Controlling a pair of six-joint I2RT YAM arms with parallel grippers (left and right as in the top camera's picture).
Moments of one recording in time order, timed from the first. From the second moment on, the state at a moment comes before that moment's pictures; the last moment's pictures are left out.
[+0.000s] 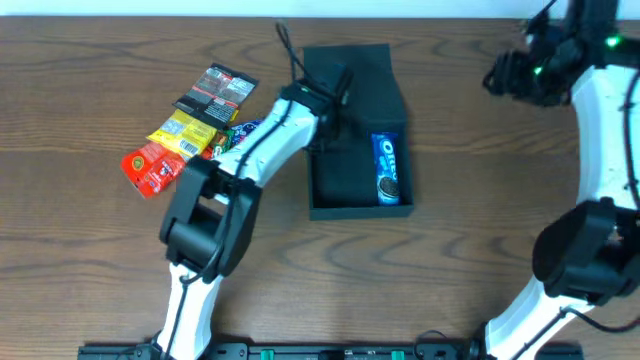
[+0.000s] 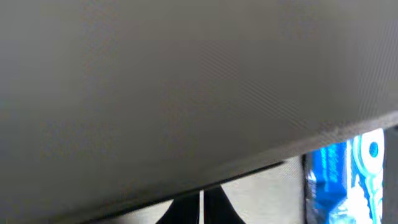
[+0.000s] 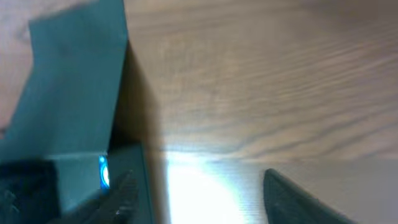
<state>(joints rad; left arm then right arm) -0.52 2.18 1.72 -0.77 0.15 -0.42 -0.19 1.96 1.85 -1.08 -0.30 0.04</state>
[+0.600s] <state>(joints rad) -0.49 2.16 1.72 -0.78 0.09 -0.42 0.03 1.96 1.45 -0.87 -0.49 0.05</state>
